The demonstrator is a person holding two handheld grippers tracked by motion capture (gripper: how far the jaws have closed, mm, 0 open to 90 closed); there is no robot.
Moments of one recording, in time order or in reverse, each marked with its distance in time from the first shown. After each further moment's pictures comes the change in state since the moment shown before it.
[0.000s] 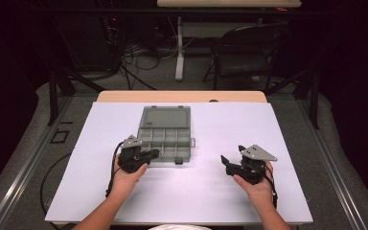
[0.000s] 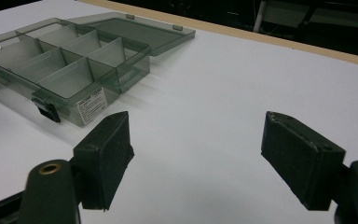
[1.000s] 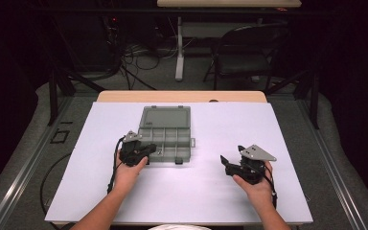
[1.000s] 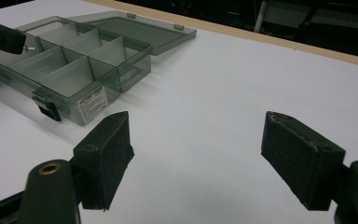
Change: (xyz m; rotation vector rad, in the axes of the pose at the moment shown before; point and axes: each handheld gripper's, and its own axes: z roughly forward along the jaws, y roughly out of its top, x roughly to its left) left arm 0.020 -0.003 0.020 0.034 0.082 -0.027; right arm 0.001 0.000 0.001 0.000 0.002 -0.008
